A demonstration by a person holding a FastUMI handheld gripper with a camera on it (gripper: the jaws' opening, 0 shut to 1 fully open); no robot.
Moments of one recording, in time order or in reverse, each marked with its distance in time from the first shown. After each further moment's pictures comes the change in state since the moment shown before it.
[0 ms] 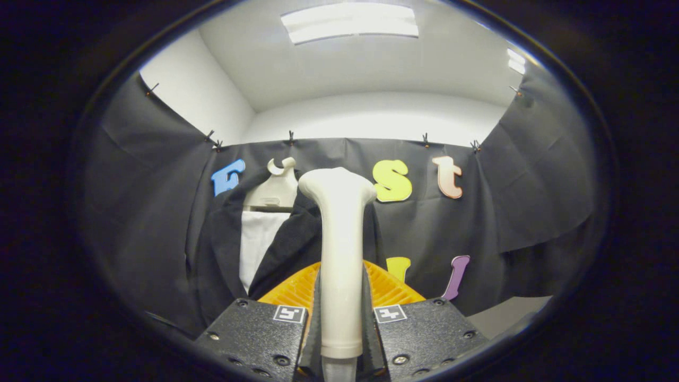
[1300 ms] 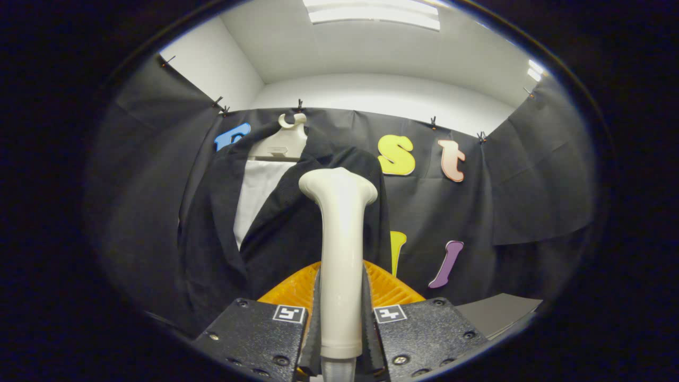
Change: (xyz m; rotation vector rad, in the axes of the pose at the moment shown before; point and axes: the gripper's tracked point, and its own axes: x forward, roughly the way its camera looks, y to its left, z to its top) arm -0.025 0.000 -0.078 -0.092 0.162 -0.013
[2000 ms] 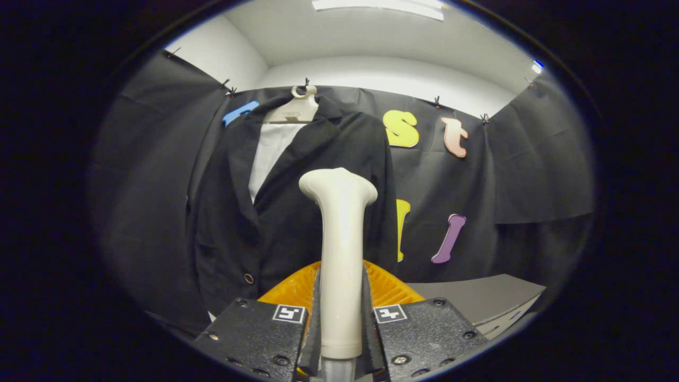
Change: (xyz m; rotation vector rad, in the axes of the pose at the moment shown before) arm -0.044 0.009 -0.067 -0.014 0.141 0.031
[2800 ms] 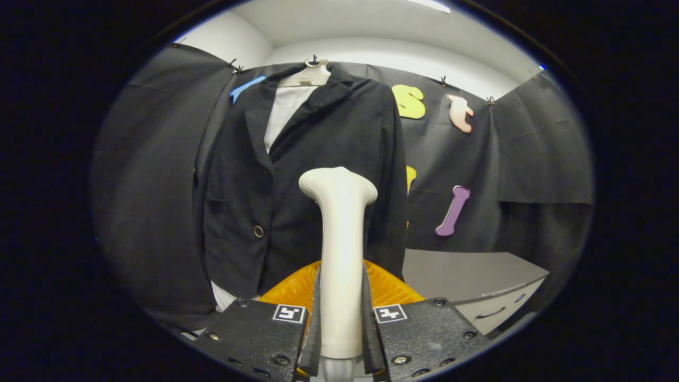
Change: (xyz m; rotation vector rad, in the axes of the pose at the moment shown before) arm -0.034 0.006 -0.075 -0.020 0.153 0.002
